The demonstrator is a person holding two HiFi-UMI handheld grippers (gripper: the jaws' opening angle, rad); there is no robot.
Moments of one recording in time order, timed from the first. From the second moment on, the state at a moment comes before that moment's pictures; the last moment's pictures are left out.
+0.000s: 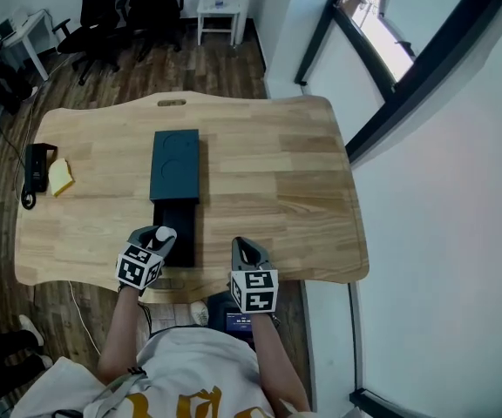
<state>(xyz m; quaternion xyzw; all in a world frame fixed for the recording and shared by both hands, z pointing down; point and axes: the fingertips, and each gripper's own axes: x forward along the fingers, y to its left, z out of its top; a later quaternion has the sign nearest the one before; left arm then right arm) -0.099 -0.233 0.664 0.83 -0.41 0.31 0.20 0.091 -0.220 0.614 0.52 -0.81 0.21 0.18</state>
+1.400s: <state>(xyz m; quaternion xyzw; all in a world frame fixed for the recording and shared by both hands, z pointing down) -0.116 -0.204 0.576 0.86 -0.42 0.24 0.15 0.028 -0.202 0.549 0.49 -0.85 0.13 0.14</state>
